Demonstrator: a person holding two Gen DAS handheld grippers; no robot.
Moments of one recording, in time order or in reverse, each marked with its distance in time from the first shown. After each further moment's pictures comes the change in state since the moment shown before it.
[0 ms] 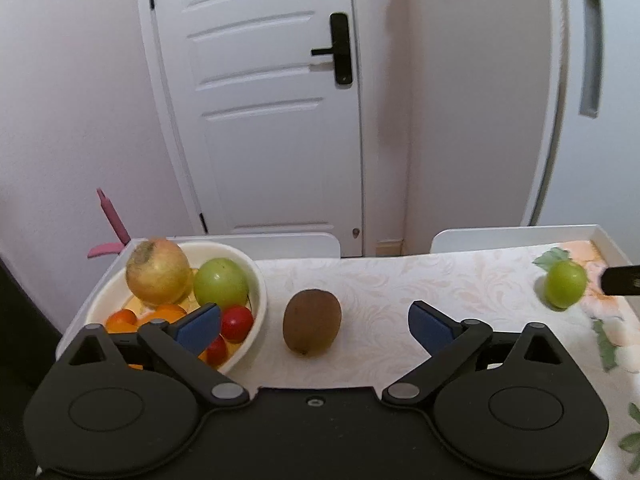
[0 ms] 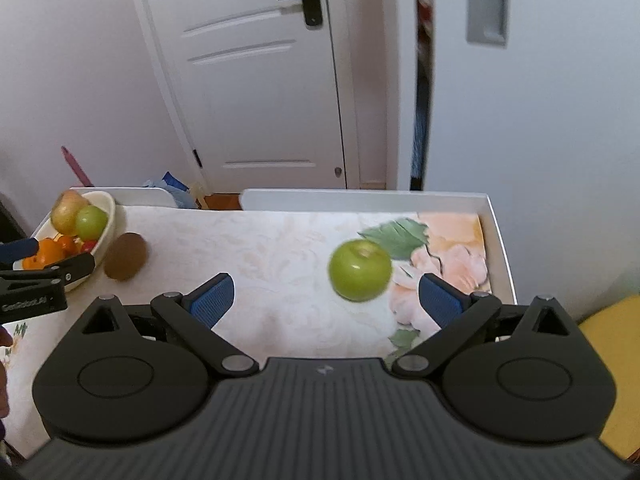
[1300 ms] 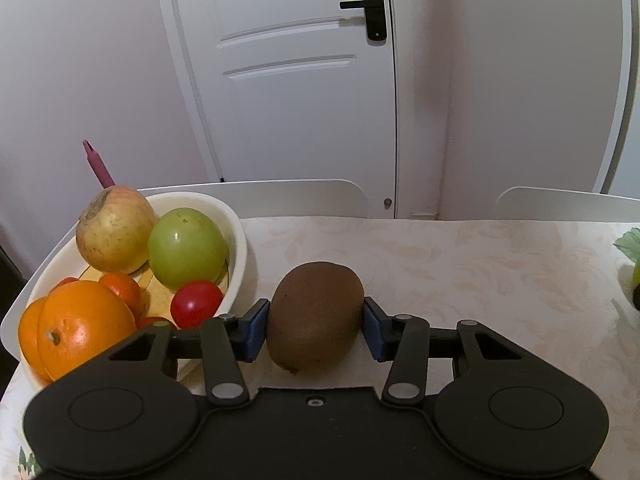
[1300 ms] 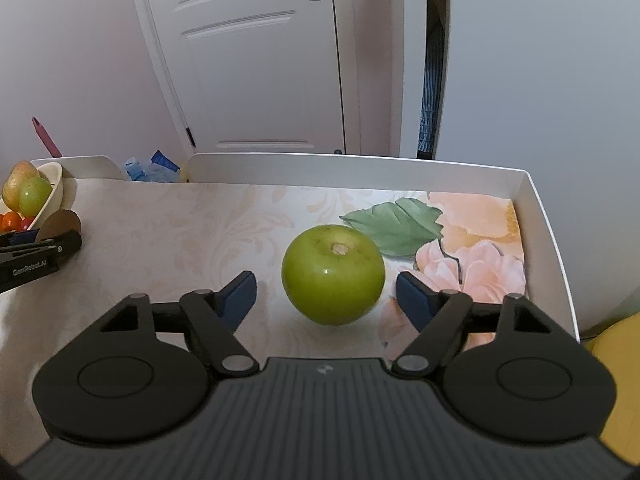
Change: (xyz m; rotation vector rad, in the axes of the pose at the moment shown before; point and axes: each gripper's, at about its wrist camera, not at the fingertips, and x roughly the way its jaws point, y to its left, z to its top) left arm 0.094 -0.009 -0.013 -0.031 0.087 0.096; right arm 0.081 -0.015 -0.006 -0.058 0.033 0.000
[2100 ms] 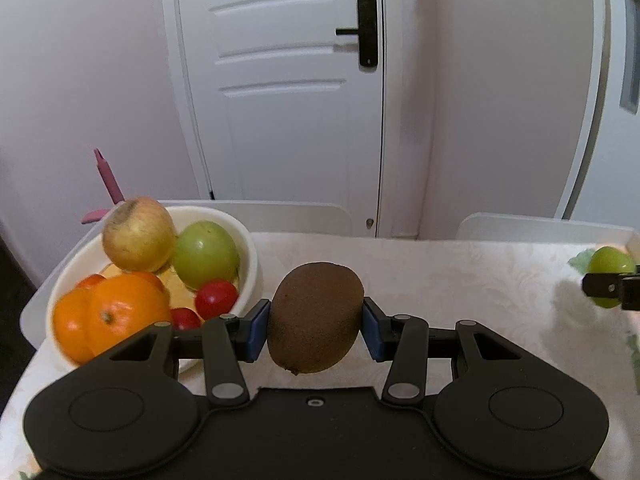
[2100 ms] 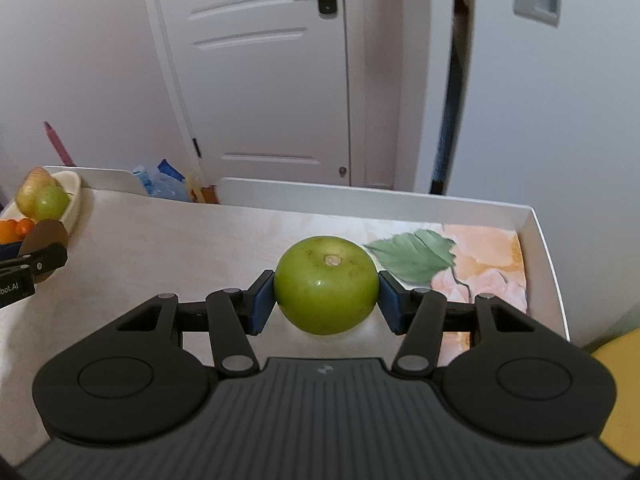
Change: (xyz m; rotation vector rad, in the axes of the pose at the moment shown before) left arm -0.056 0.013 -0.003 -0.047 -0.062 -0.063; right arm -0.027 0.029 0.013 -0.043 -0.049 0.010
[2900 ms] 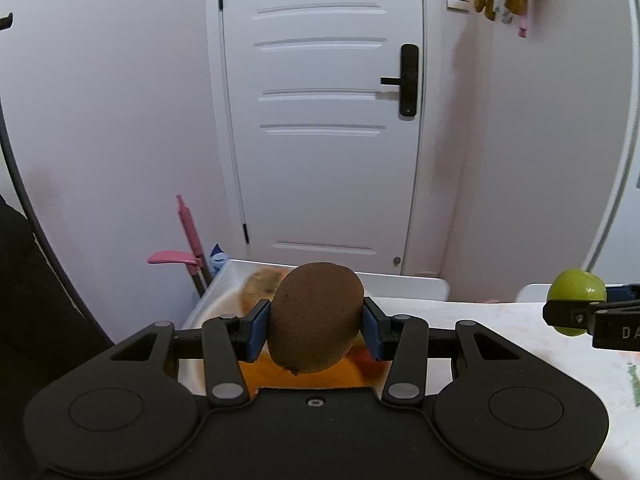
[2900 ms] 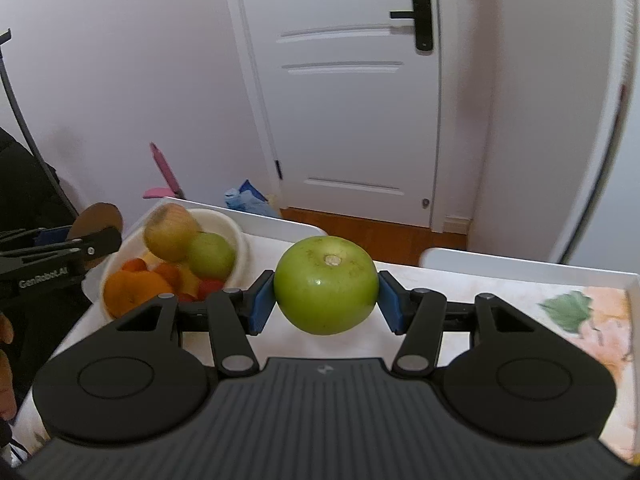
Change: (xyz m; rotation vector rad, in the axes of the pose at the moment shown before) left arm -0.055 0.119 0.041 -0.036 -0.075 0.019; right arm -0.033 0.162 0.049 -0.043 -0.051 0.158
